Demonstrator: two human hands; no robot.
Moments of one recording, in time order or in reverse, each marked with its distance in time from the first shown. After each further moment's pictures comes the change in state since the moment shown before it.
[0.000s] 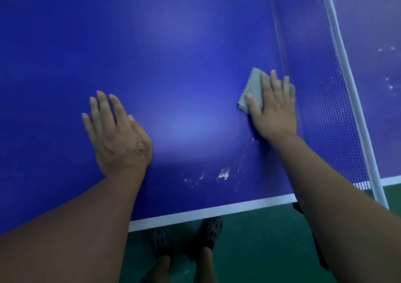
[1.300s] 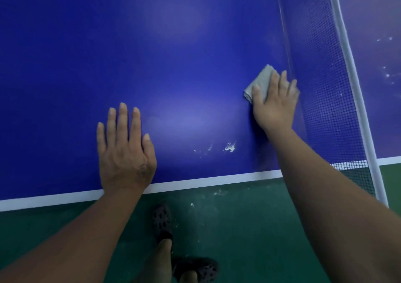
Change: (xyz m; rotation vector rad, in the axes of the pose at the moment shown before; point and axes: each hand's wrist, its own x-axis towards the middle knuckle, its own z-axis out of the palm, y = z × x) left_hand -0.082 -0.055 -0.032 0.007 -0.062 0.233; right_hand -0.044 -0.023 0.002 0.072 0.001 0.214
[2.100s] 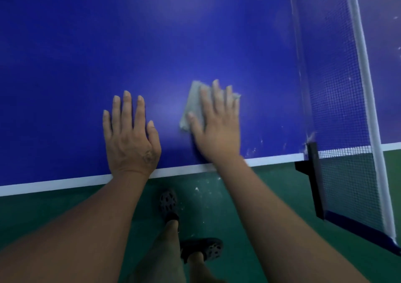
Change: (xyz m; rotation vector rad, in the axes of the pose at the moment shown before) left_hand 0.001 0.001 -0.006 -0.019 -0.018 -0.012; right_hand -0.129 -0.091 0.034 0.039 -0.031 -0.378
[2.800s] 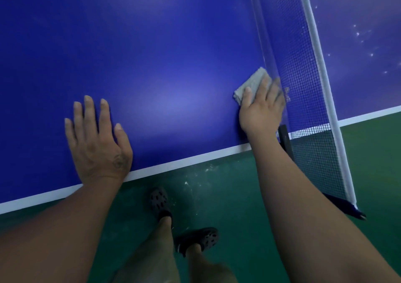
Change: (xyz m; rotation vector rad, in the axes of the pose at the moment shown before) left_hand -0.002 0.005 -0.004 -0.028 0.002 -0.016; right_hand 0.005 0.150 -0.033 -0.032 0.065 0.598
